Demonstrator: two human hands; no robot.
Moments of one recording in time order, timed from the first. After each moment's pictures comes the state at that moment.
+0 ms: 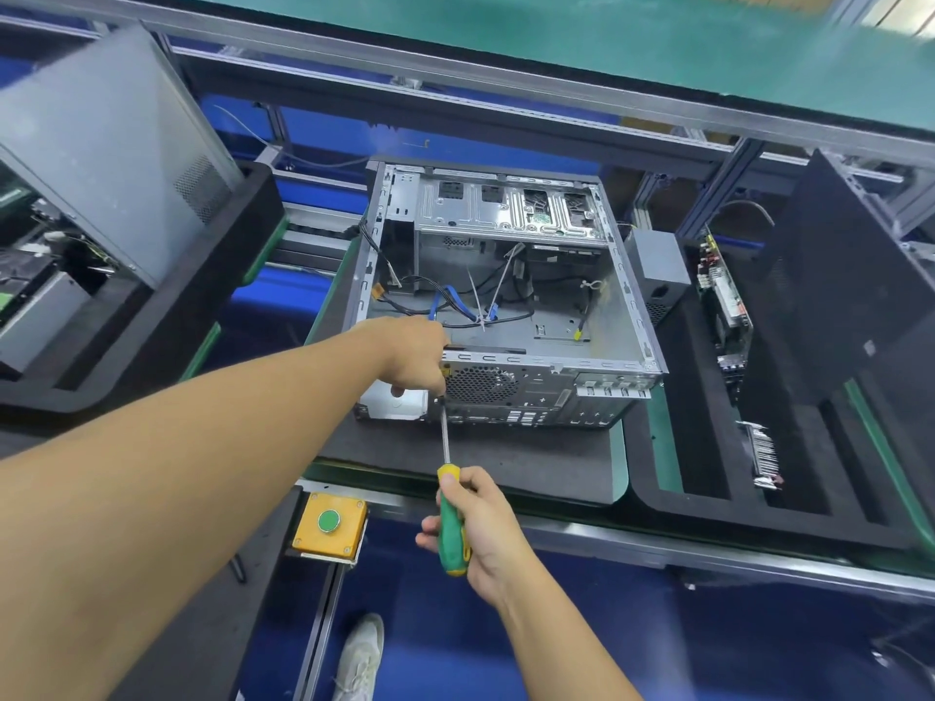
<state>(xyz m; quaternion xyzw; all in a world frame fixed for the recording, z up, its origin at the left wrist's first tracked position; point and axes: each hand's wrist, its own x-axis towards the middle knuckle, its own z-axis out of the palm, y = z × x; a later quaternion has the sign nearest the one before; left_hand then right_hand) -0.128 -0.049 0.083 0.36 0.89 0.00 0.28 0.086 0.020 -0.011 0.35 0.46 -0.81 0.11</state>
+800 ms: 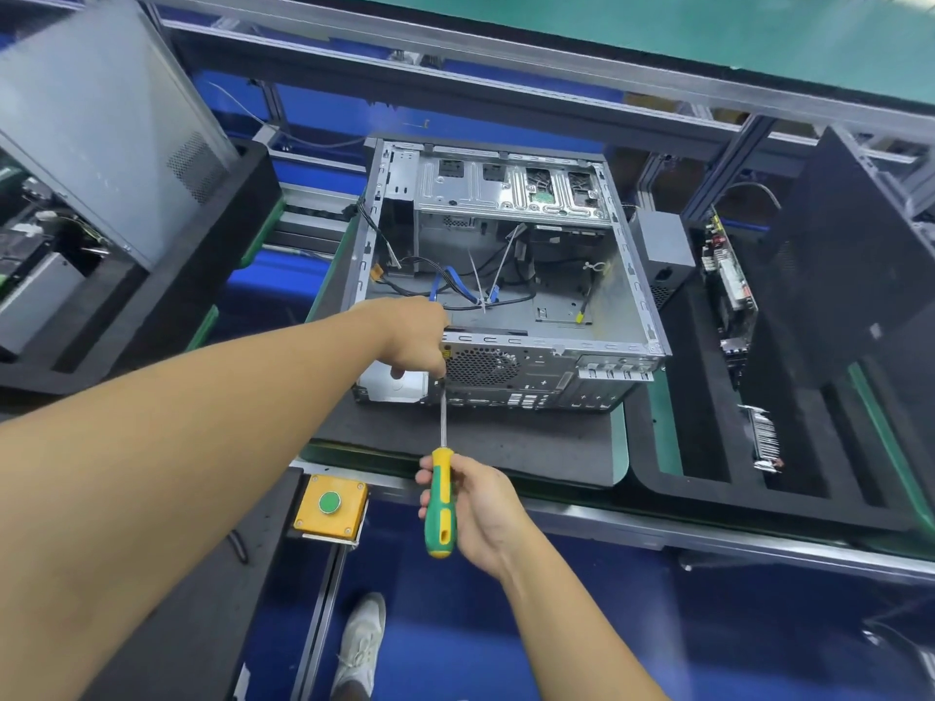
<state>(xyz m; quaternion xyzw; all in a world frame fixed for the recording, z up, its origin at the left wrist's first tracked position) -0.129 -0.048 0.081 0.37 0.89 0.00 0.28 0.080 0.021 -0.008 0.32 0.39 -0.85 0.15</state>
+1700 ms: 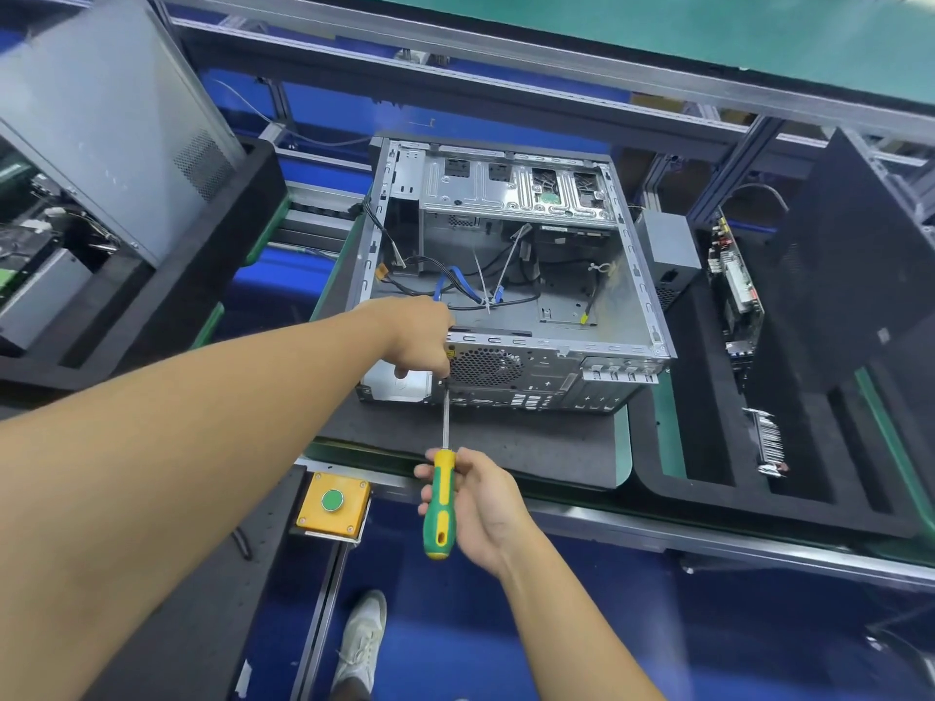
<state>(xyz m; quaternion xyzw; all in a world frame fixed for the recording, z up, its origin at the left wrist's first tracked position) -0.128 -0.048 0.083 0.37 0.89 0.00 0.28 0.076 0.021 -0.012 0.33 0.36 -0.86 0.14</state>
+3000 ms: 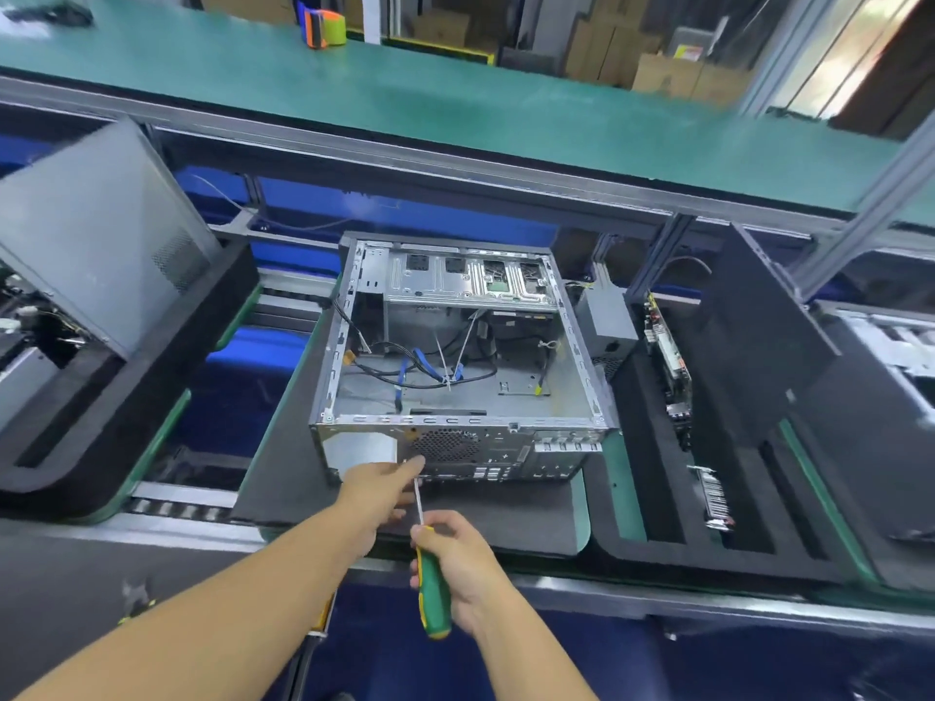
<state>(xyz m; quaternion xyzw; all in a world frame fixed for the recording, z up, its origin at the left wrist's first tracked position) -0.033 -0.057 0.024 -0.14 0.70 0.63 0.31 0.070 0.037 -0.005 0.35 0.51 -0.78 0.10</state>
